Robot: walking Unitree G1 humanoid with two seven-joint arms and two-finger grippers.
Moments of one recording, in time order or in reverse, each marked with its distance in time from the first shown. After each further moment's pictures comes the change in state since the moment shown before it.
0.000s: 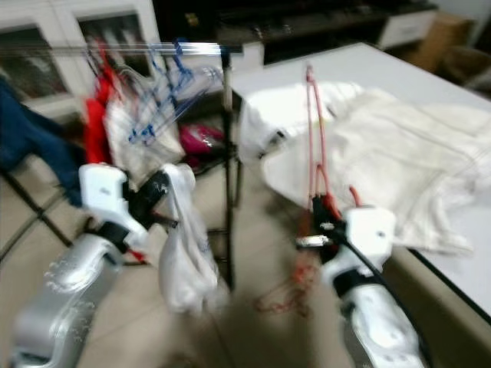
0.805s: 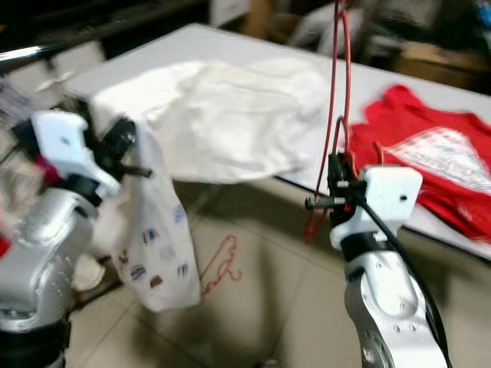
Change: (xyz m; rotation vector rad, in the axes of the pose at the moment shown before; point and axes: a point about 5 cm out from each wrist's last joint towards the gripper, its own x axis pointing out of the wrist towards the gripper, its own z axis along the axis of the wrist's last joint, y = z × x) left arm 0.027 0.026 0.069 0.119 -0.220 0.099; right arm 0.015 -0.014 0.042 -0.074 -0.125 -0.156
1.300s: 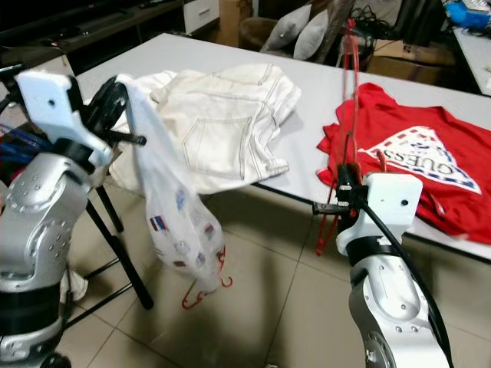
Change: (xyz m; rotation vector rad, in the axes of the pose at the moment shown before) left arm 0.029 0.001 0.026 0.023 -0.093 -0.060; right arm -0.001 -0.007 -0.008 -0.025 0.057 -0.049
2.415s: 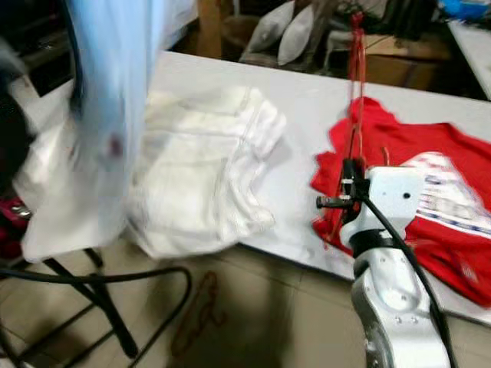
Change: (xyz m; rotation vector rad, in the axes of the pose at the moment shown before) left arm 0.104 0.001 0.288 0.071 -0.879 -0.121; right arm 0.007 0.004 0.000 -0.009 -0.011 0.003
